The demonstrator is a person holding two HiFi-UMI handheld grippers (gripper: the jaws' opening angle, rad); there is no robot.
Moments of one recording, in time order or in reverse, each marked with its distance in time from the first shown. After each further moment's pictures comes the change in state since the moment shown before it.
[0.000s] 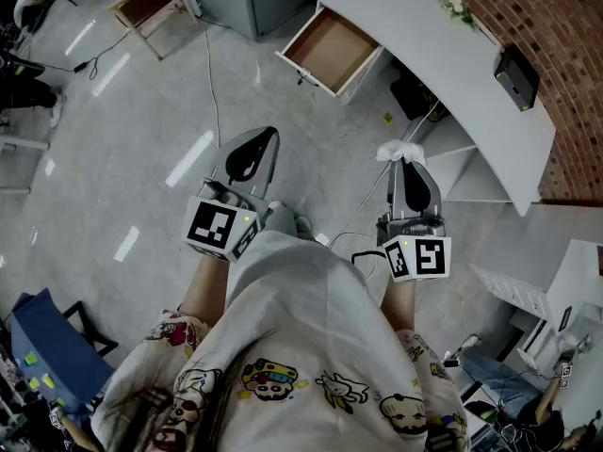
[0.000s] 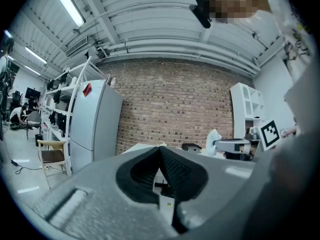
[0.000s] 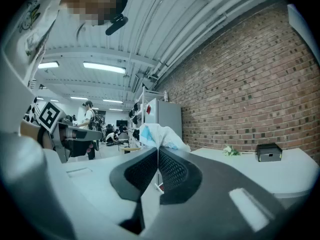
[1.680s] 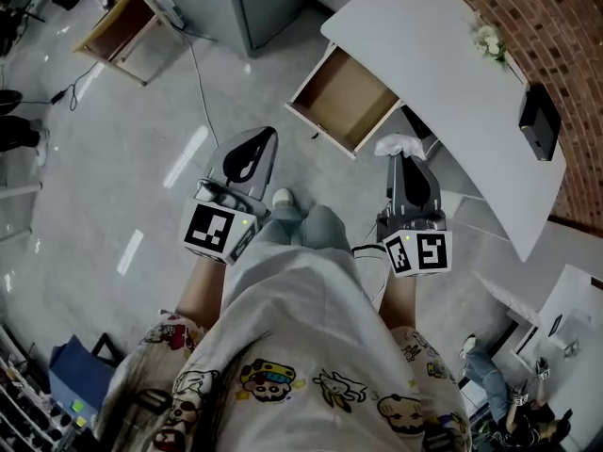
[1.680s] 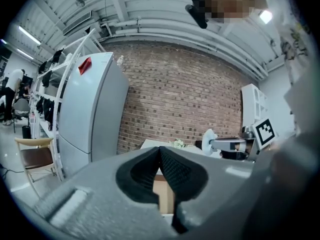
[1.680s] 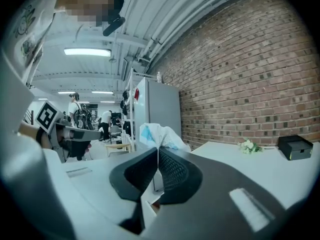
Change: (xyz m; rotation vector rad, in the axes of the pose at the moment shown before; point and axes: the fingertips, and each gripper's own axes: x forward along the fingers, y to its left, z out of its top) left arm 0.214 0.245 0.007 -0.061 0.101 -0.101; right arm 0.317 -0.043 -0.017 0.055 0.118 -0.076
